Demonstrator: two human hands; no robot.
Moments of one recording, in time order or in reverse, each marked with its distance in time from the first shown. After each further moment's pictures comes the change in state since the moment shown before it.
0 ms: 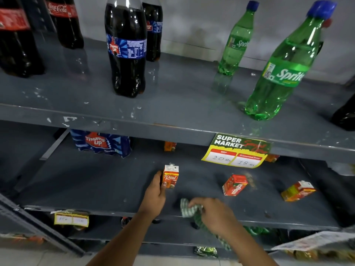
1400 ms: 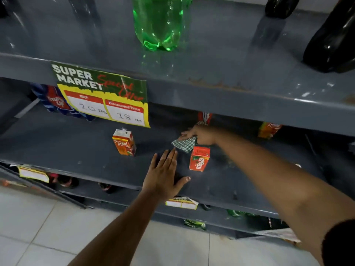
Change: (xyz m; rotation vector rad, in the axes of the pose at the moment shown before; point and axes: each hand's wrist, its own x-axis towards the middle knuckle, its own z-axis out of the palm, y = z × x) left_hand -0.014 0.055 0.175 1.046 -0.203 0.121; right_hand 0.202 0.169 -0.080 -0.183 -0.431 -0.515
